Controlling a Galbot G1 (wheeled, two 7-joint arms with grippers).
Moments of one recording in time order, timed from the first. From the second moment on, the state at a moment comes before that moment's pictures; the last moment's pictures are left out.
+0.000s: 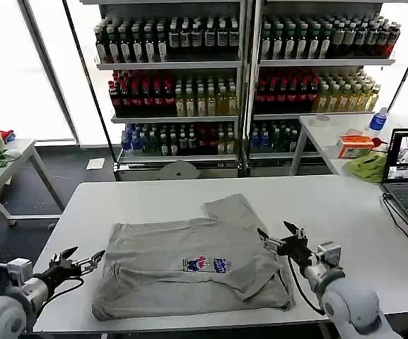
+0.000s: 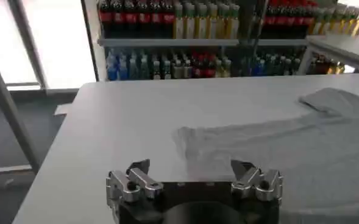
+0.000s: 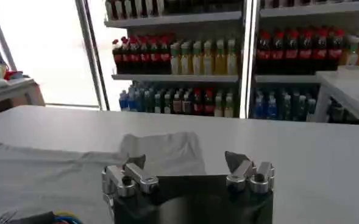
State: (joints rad) left arm 1.41 -0.82 -0.72 -1.90 -0.78 0.58 0.10; right arm -1.06 1.14 0.41 1.87 0.47 -0.56 -0.12
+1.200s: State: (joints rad) left arm 0.88 -0.86 -0.30 -1.45 -0.79 0.58 0.13; right arm -0.54 1.30 0.25 1.11 0.37 -0.51 -0.30
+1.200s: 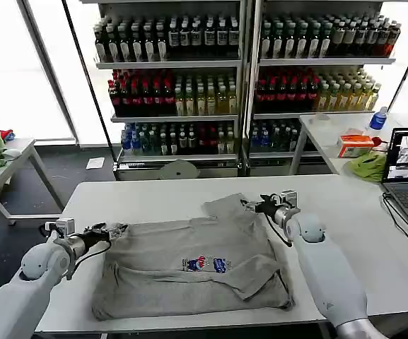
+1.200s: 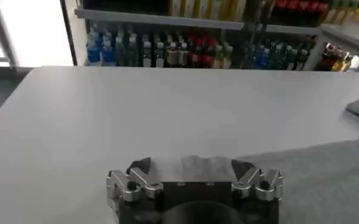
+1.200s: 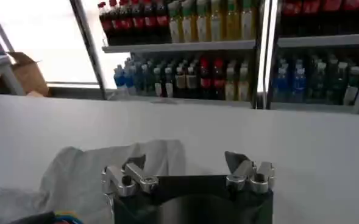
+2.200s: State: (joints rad) left arm 0.93 -0.87 -0.29 -1.47 -0.80 0.57 0.15; right arm -0.53 1.35 0.21 1.06 0.38 -0.53 -0.30
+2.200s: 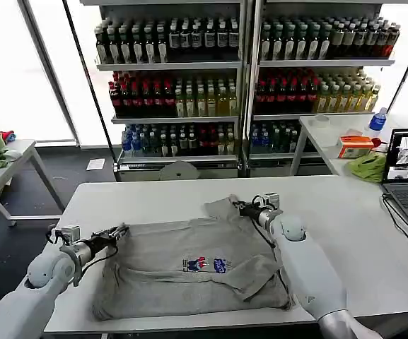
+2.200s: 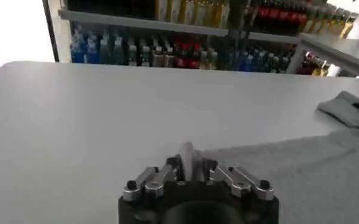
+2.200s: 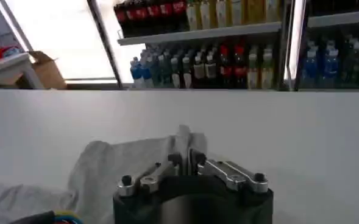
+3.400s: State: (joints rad) left arm 1.05 -0.84 -0.45 -1.67 -0.94 0.50 0.10; right arm -0.76 1.22 0.33 1.55 0.74 -0.57 -0.18
